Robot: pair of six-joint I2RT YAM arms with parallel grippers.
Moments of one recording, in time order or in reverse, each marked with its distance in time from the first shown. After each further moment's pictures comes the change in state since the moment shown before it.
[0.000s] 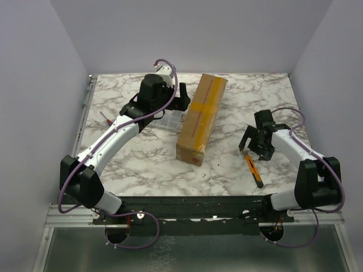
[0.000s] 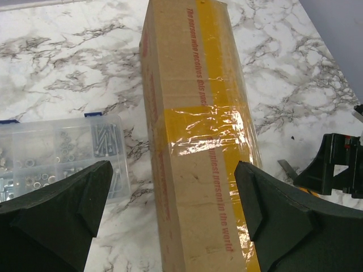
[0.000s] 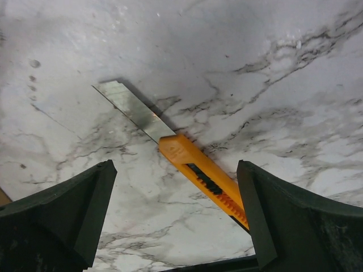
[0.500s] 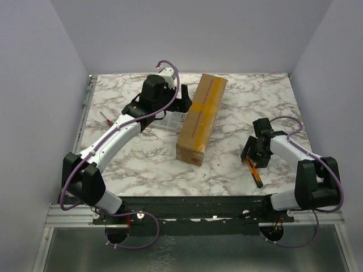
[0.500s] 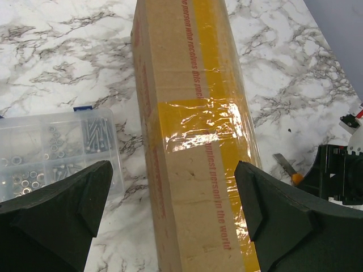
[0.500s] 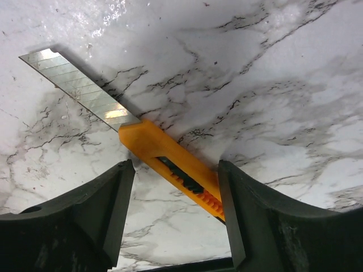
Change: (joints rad) left arm -0.002 0.027 -0.003 0.000 0.040 -0.010; right arm 0.003 0.004 -0.130 0.030 -0.048 0.013
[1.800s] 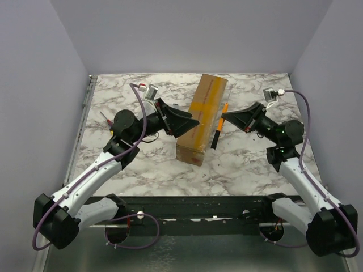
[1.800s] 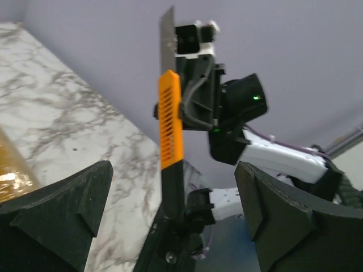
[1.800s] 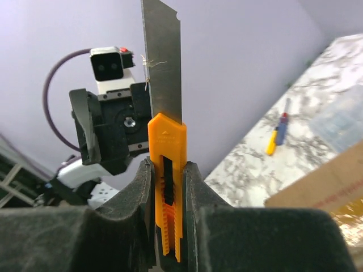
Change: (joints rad) left arm -0.066 -0.436 -0.472 0.651 0.435 -0.512; right arm 0.069 -0.447 -0.122 1.407 -0.847 0.508
